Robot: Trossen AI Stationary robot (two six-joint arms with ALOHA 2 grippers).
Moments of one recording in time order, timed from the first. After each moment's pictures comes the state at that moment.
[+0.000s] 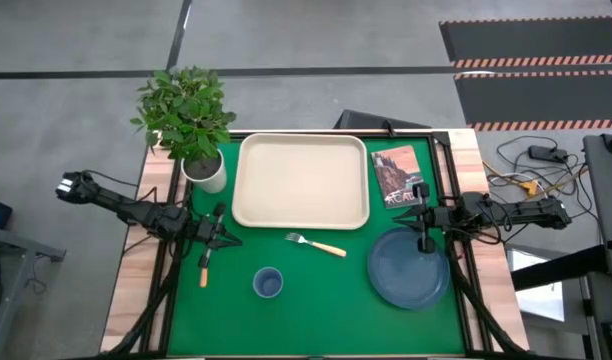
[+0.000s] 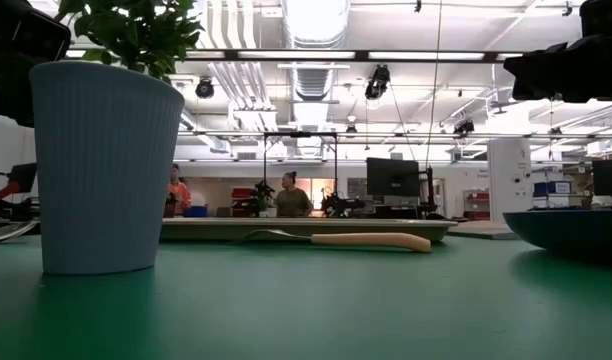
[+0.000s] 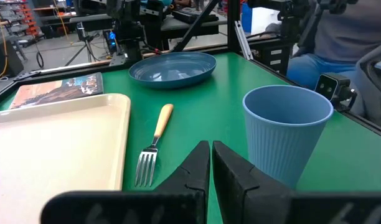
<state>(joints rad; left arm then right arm) -0.32 0.37 0.00 0.15 -0.09 0.06 0.07 0.06 0.01 0.11 -0.05 -0.33</state>
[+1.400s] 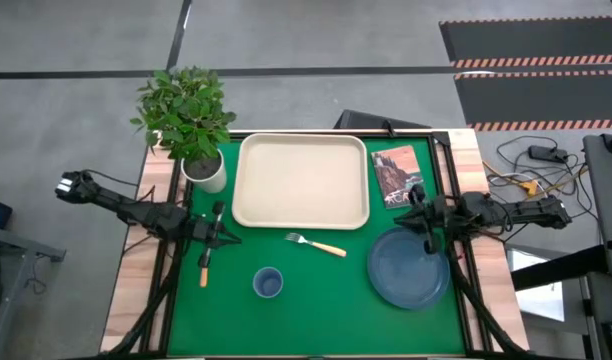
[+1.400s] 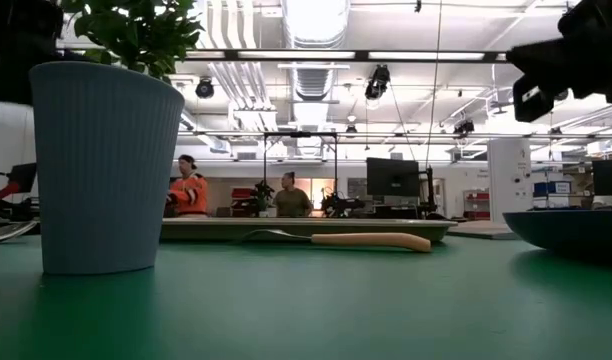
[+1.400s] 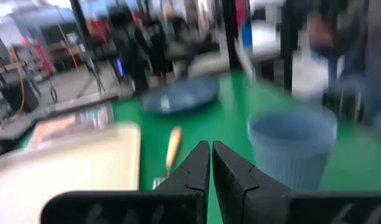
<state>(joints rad) -0.32 0.37 0.00 0.31 -0.09 0.15 0.07 0.06 0.01 0.16 -0.04 0.16</state>
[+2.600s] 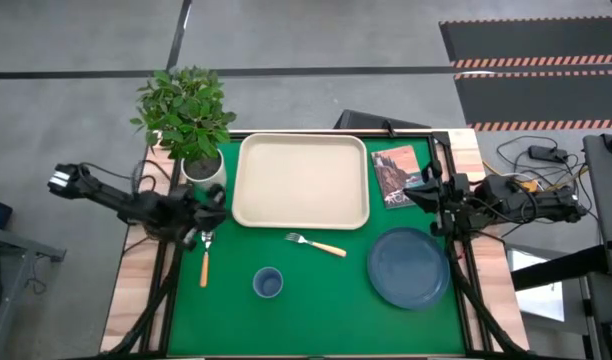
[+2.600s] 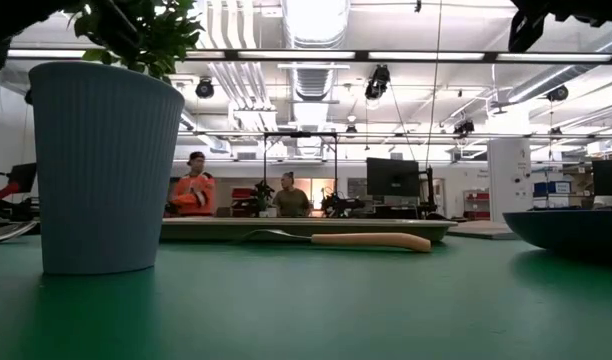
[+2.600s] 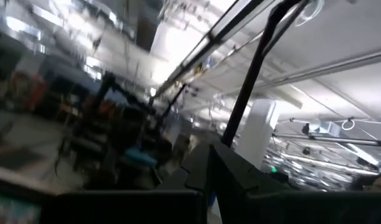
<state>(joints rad) -0.32 0.70 0.18 0.98 -0.20 -0.39 0.07 0.32 0.34 0.20 0.10 0.09</state>
